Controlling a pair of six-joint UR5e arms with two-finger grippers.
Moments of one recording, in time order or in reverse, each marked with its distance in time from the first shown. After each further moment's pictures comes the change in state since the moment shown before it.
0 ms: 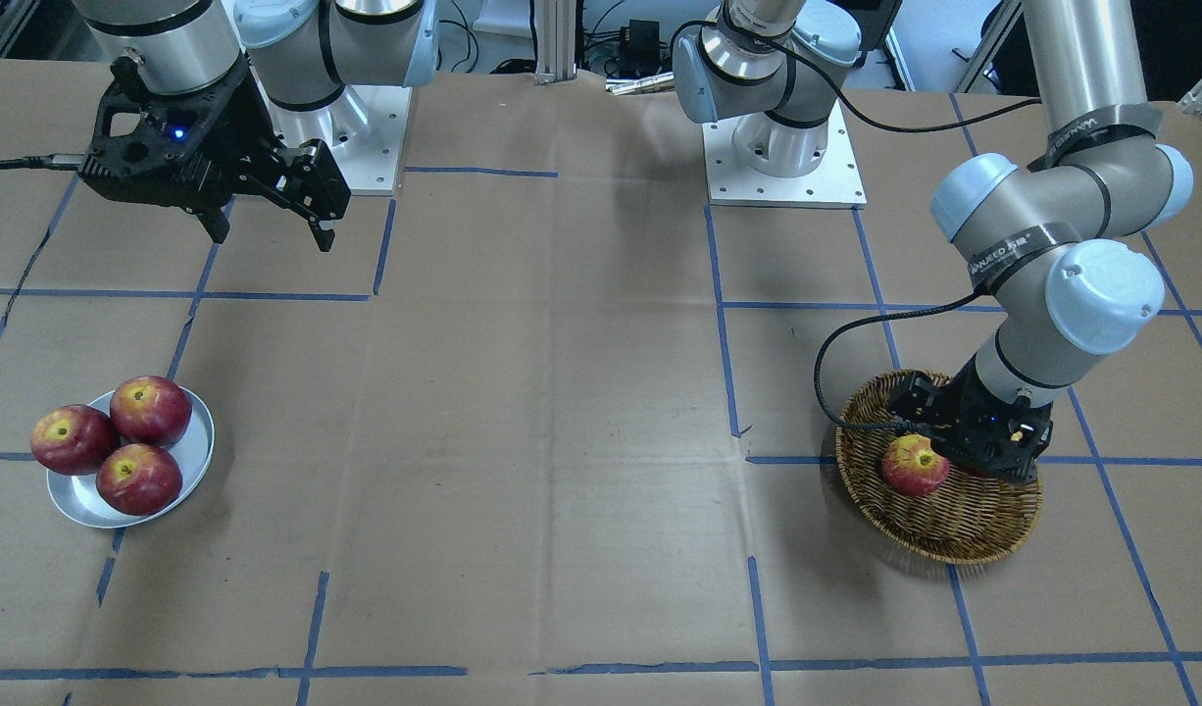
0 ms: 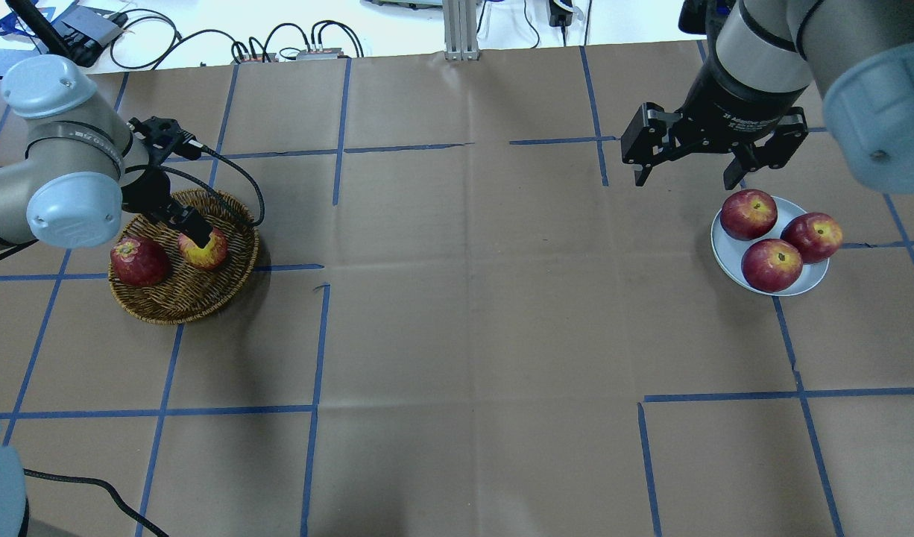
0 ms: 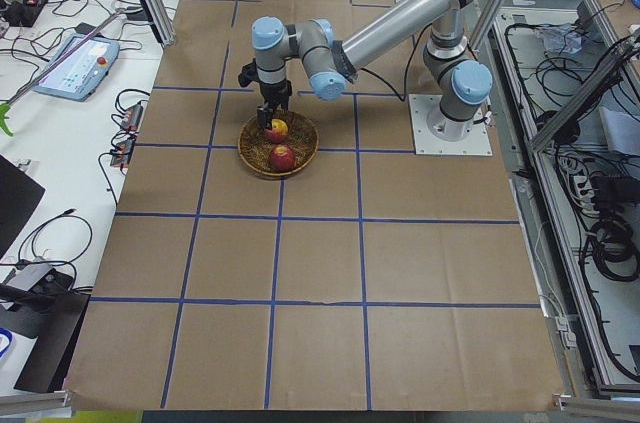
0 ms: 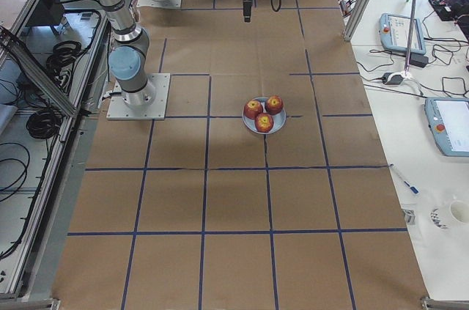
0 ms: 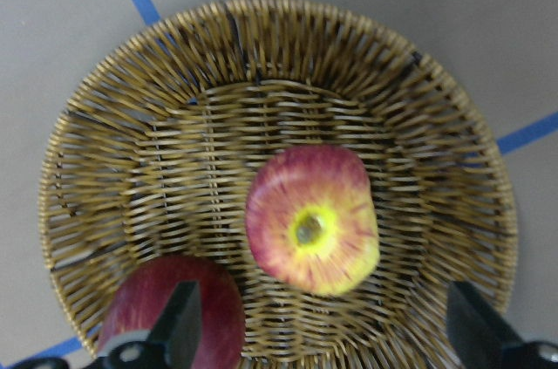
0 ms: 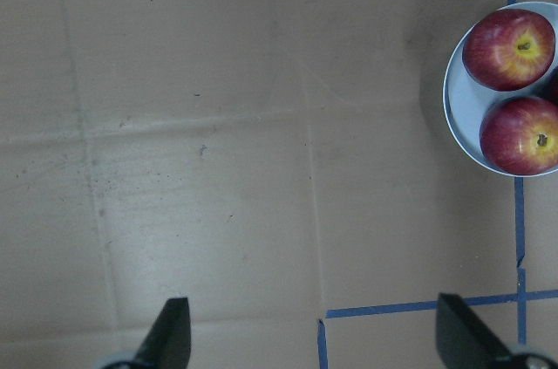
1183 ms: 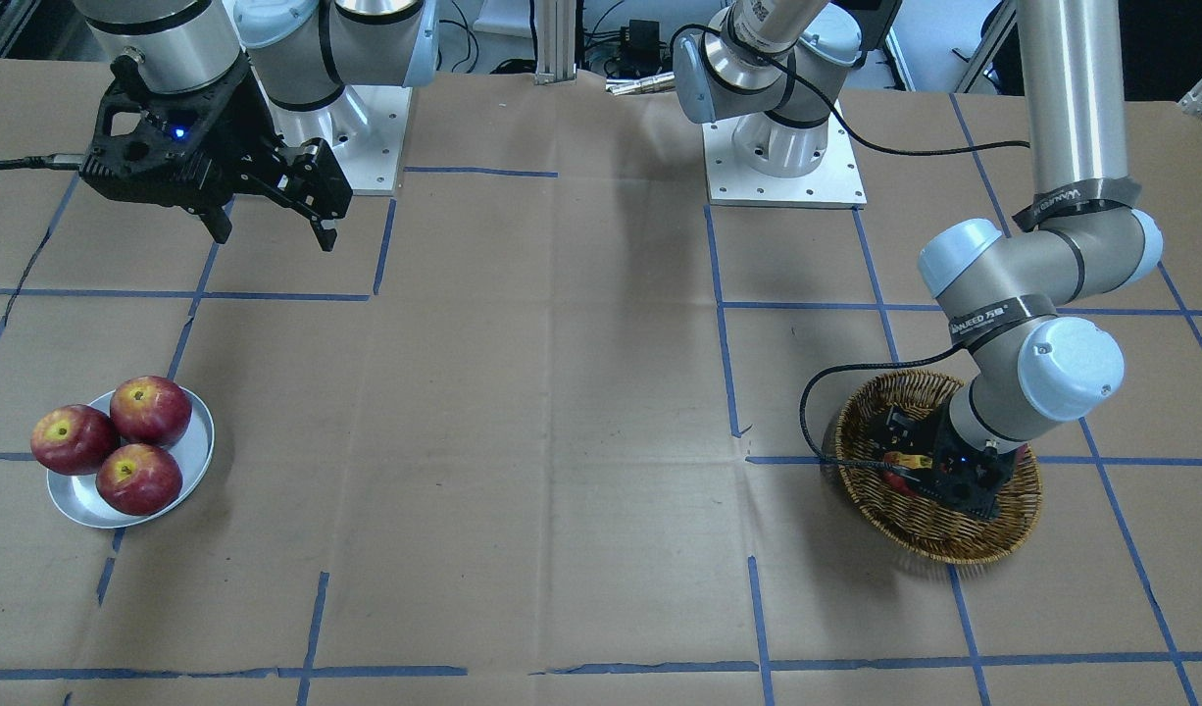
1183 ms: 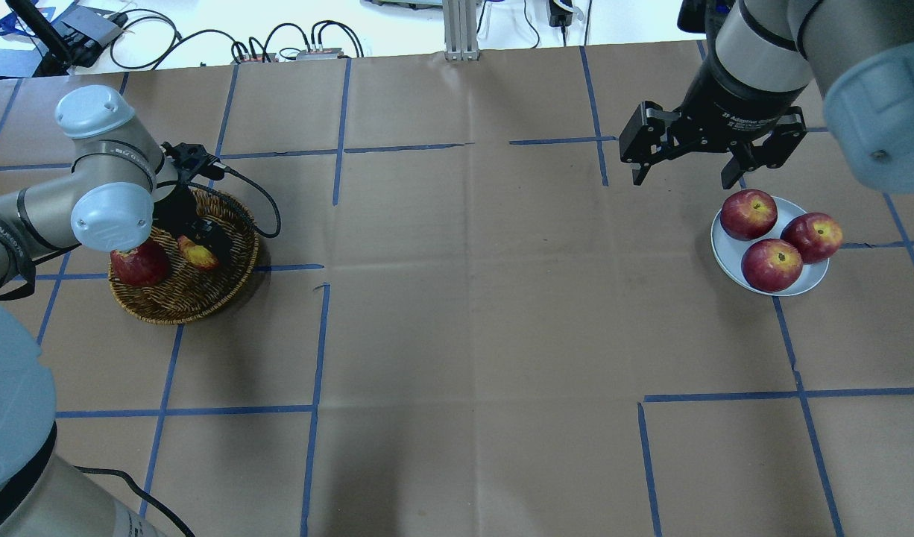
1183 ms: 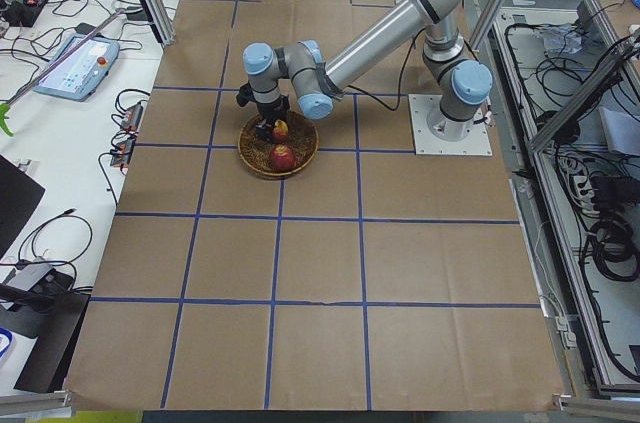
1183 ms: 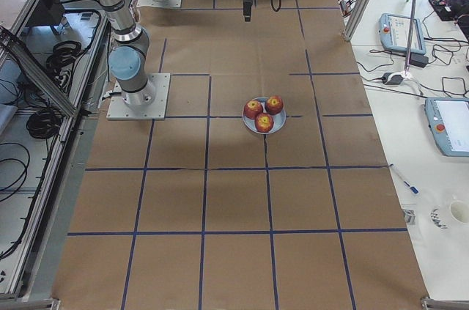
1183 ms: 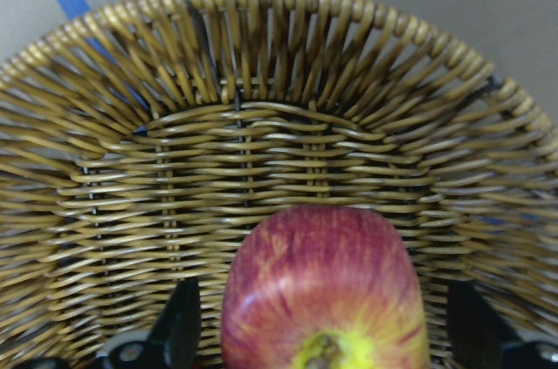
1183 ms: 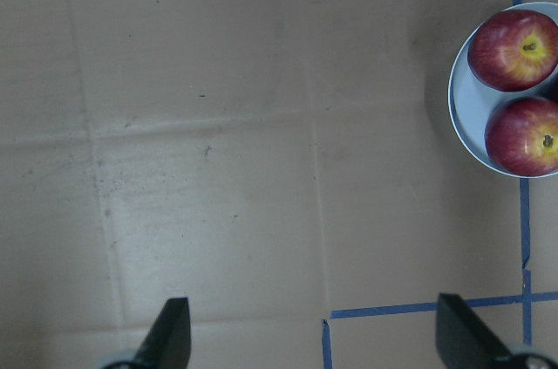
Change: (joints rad) left arm 0.001 -0.123 0.005 0.027 -0.007 -0.013; right arm 0.000 0.000 -0.002 -0.001 0.008 0.000
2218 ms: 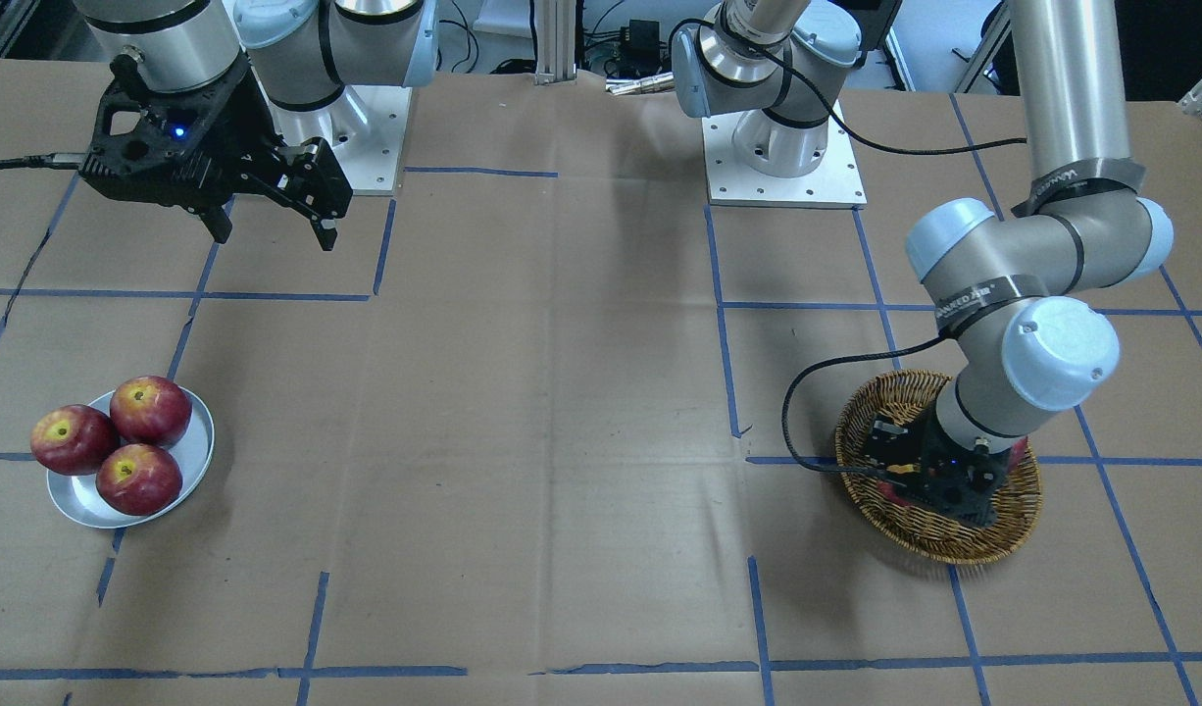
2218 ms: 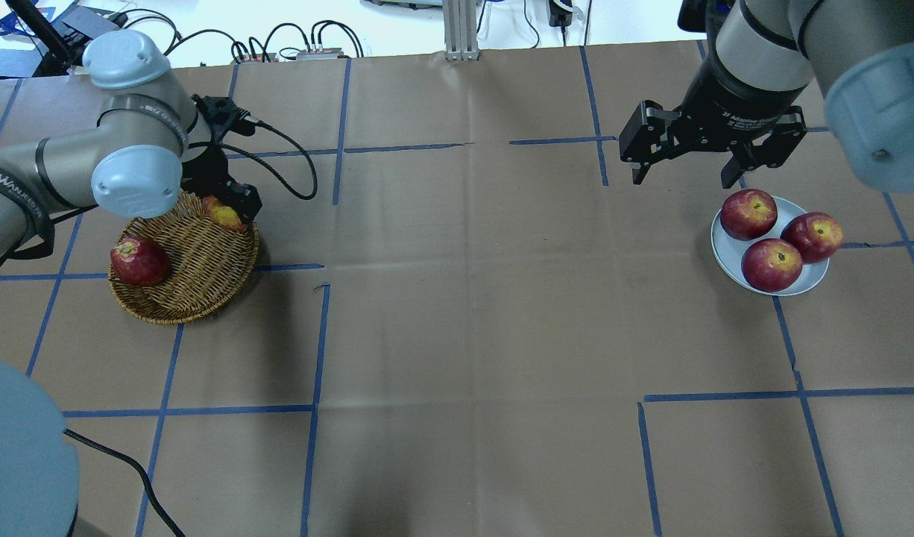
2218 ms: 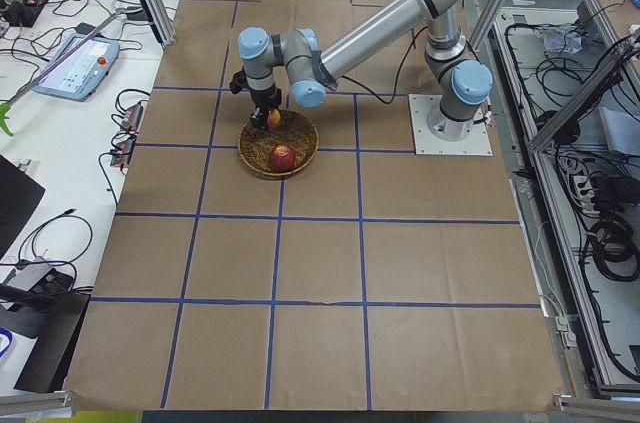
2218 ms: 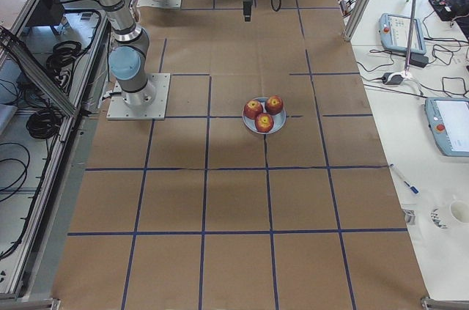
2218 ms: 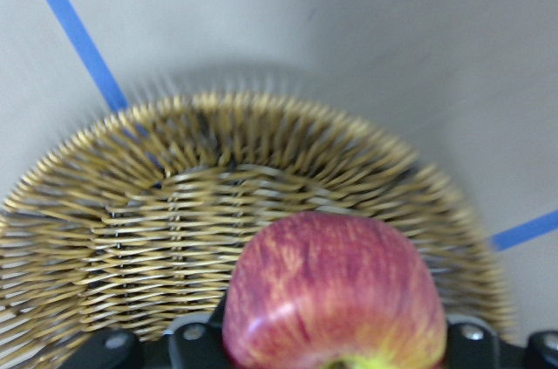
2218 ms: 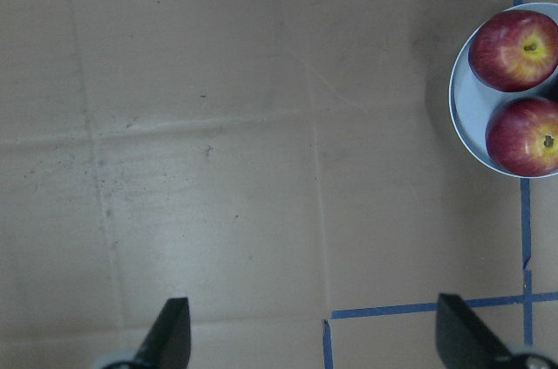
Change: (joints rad) left arm -0.204 0.085 0.095 -0.094 0.007 -0.286; right arm 0.000 -0.001 0.000 0.000 0.002 0.000
